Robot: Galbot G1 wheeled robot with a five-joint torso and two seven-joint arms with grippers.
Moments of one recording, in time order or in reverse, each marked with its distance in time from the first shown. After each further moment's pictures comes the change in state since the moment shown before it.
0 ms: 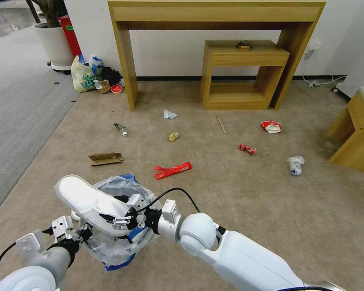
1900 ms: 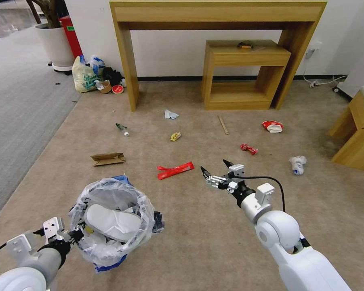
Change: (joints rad) left arm 0.004 0.027 -0.060 0.045 0.027 0.000 0.075; right arm -0.481 -0.081 0.783 0.172 -0.067 0.013 0.091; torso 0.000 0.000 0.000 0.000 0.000
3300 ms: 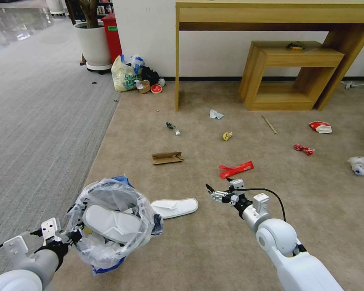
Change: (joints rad) left arm 0.040 0.001 -0.022 -0.022 0.000 0.000 0.025; right arm 0.088 -0.021 -0.040 -0.300 -0.104 -0.023 -0.184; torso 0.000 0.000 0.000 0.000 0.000
